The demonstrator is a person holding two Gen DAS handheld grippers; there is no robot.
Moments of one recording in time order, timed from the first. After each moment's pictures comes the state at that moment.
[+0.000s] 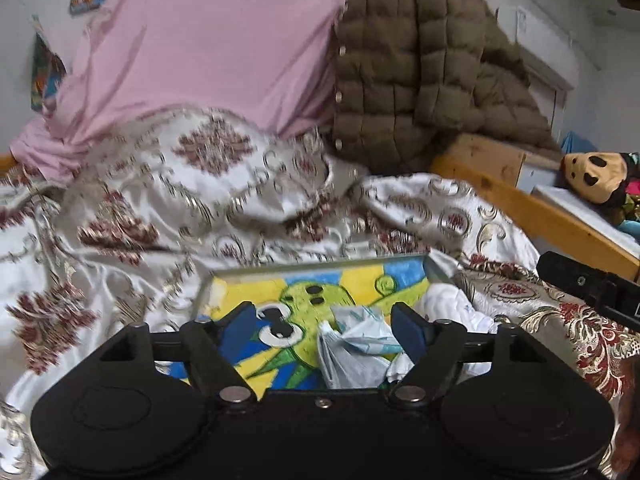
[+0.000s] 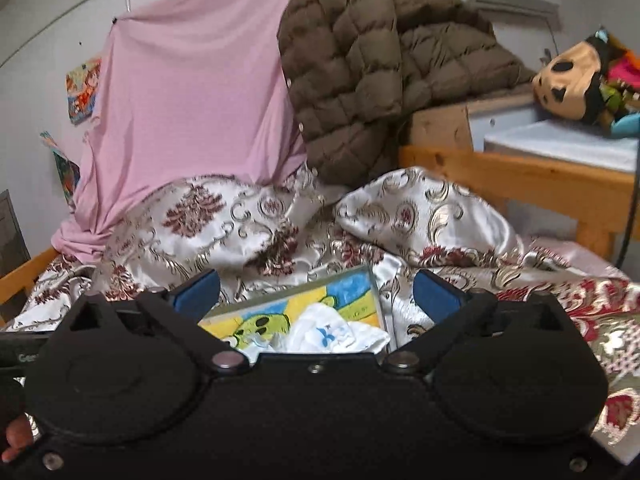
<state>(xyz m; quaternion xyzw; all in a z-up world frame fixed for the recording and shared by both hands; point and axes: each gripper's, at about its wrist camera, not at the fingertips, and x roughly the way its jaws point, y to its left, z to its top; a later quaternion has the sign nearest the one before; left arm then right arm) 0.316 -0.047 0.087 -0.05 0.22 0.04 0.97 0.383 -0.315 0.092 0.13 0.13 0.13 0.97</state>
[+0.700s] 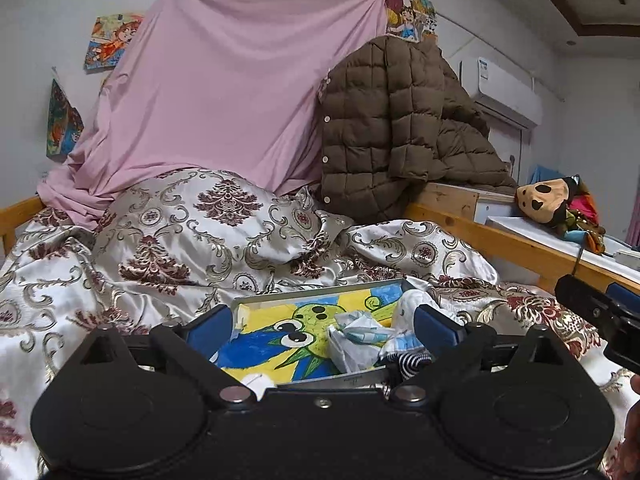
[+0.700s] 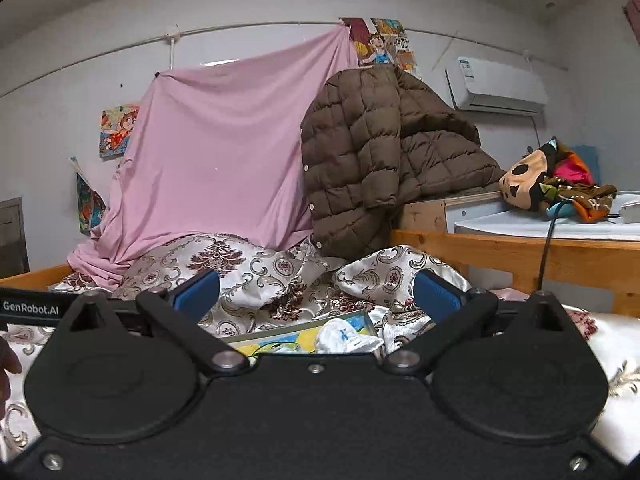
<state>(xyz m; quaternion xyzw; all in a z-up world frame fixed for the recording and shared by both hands) 0.160 -0.029 0.100 -0.03 0.13 0.01 0.99 0.195 -0.303 0.104 0.08 -0.01 0.10 0.99</state>
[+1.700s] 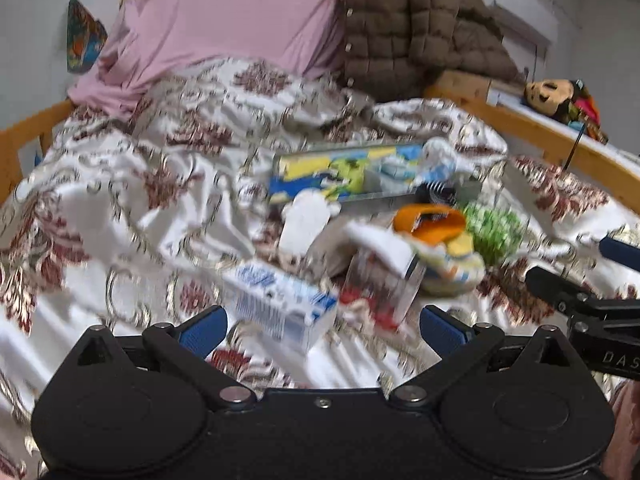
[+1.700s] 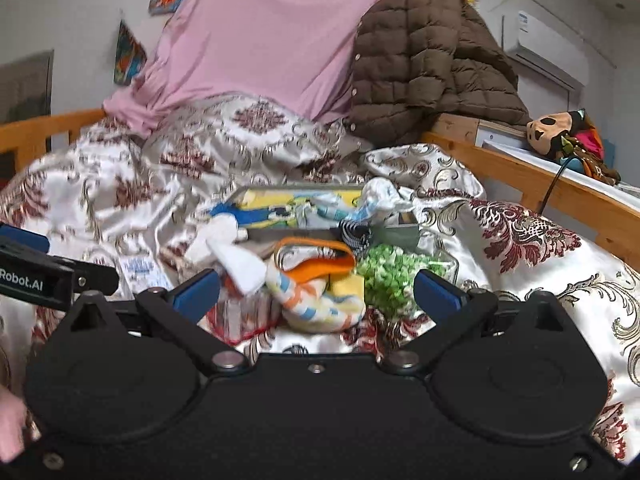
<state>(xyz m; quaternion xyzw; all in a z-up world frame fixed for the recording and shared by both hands) 0.048 0.012 0.025 -0.04 0.30 0.02 0.95 0.123 -0.227 0.064 -0.06 0.16 0.11 0.98</state>
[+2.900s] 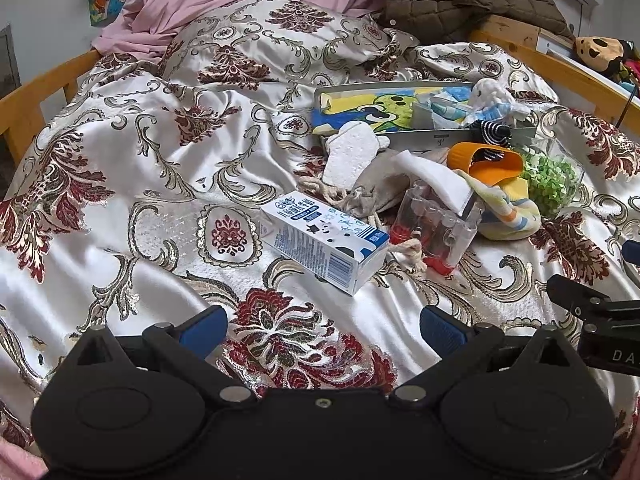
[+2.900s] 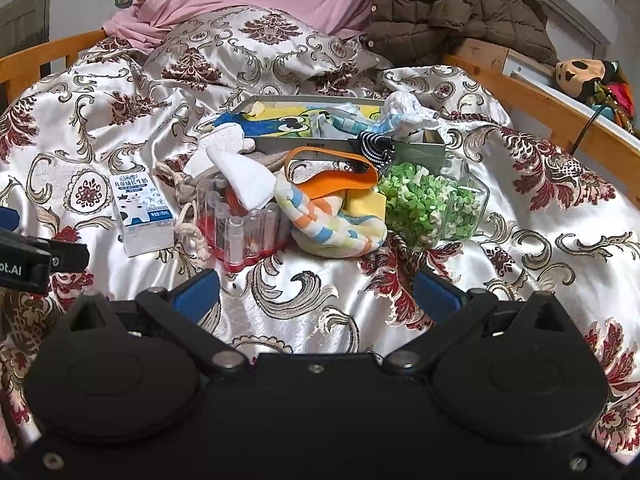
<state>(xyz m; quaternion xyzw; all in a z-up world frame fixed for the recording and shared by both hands) 0.065 0.021 -0.001 -0.04 0.38 0.08 0.92 0.159 -0.194 0.028 -0.09 0.29 0.12 0.95</state>
